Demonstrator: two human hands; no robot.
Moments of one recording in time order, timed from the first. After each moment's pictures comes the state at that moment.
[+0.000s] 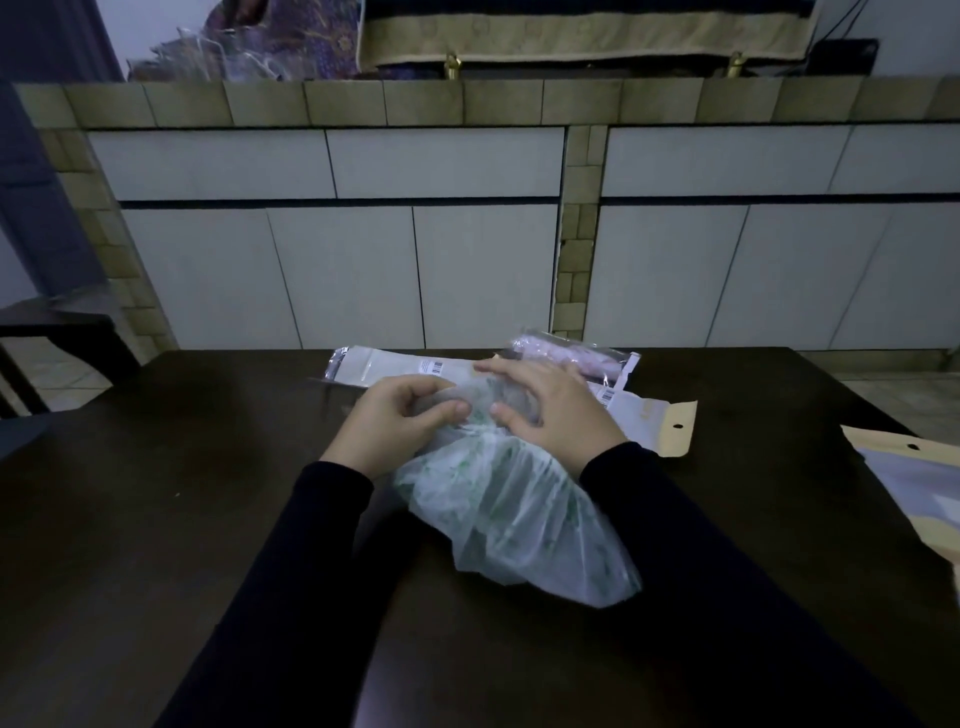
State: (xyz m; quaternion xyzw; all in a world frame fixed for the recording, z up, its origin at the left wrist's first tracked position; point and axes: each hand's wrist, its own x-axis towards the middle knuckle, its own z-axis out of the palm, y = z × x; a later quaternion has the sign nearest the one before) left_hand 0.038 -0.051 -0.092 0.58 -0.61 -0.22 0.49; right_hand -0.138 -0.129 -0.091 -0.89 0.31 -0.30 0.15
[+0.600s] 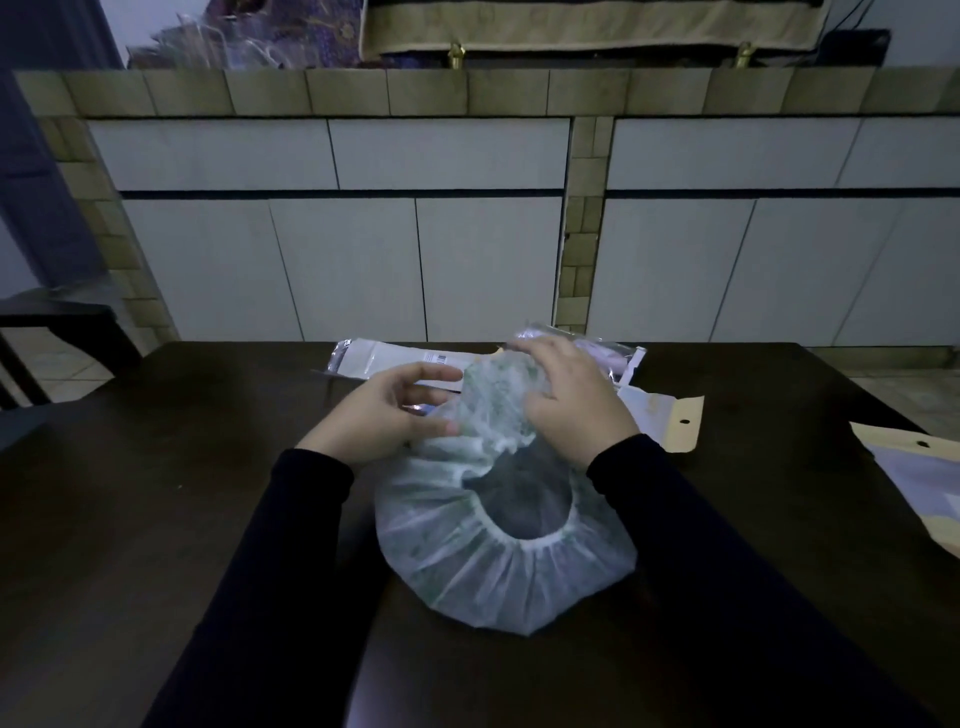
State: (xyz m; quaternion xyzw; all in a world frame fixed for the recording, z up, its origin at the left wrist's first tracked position) left_hand 0.052 -0.047 -0.086 0.59 -0.53 -0.39 0.47; right_hand -0.135 -0.120 -0.077 -0.84 0.41 -0.29 0.20
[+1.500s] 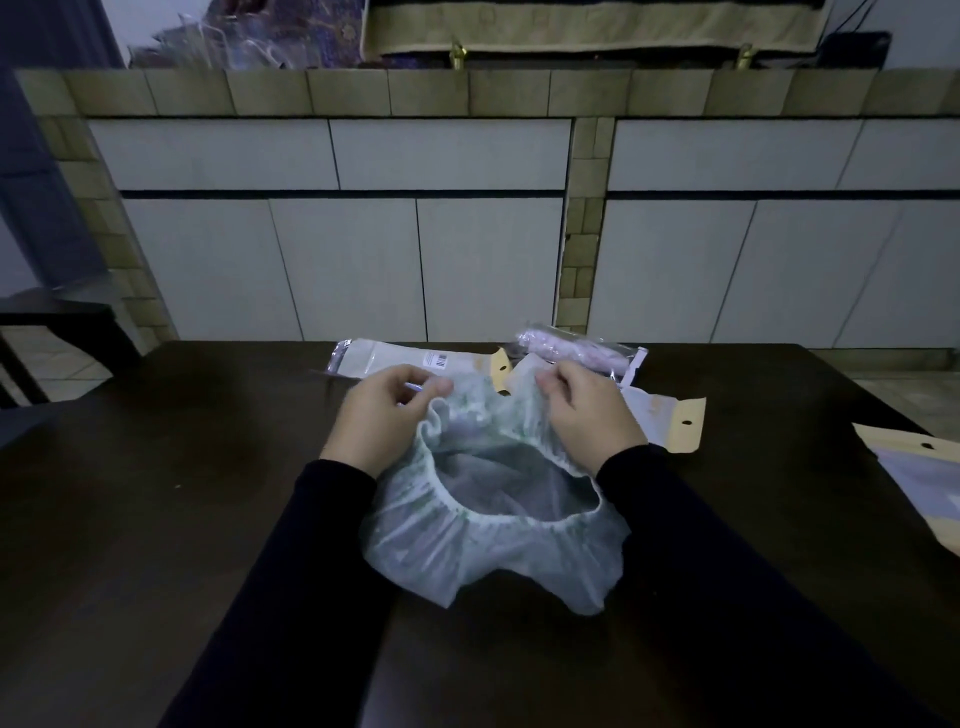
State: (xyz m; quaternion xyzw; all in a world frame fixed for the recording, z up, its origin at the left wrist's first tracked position) left_hand 0.048 -0.058 -0.103 0.69 -0.50 -0.14 0.50; right_hand -0.143 -0.139 -0.105 -0.79 0.45 -0.35 0.24
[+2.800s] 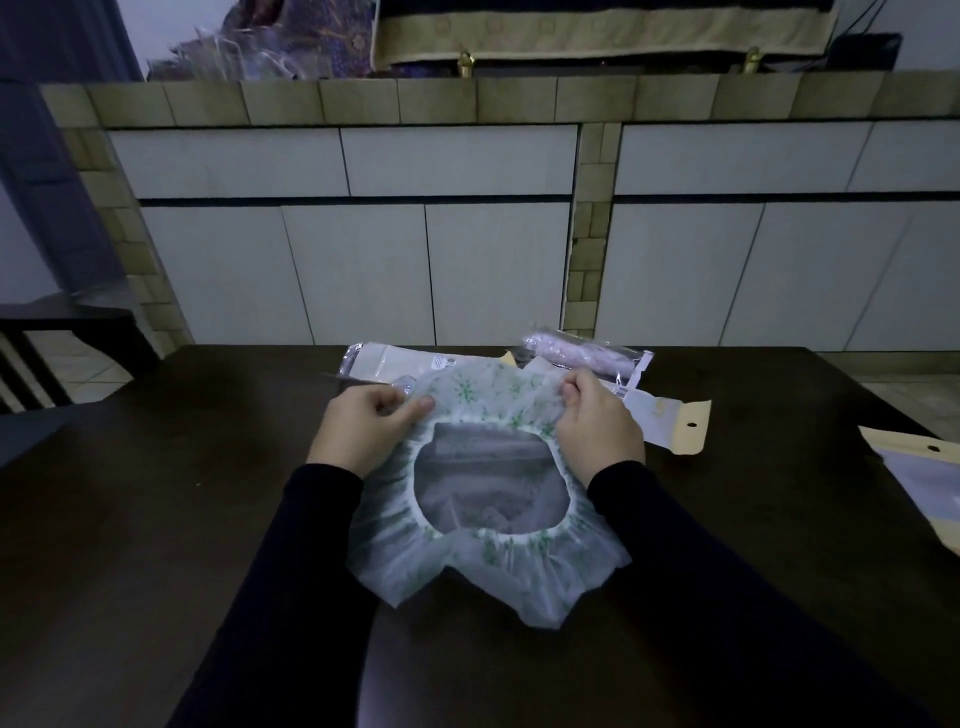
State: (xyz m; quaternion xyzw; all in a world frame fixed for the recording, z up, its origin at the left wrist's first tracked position) left_hand 0.081 -0.053 -0.120 0.73 -0.50 -0.09 0.46; right_hand -0.138 -0.137 -0.119 -0.75 0.53 -0.35 0.16
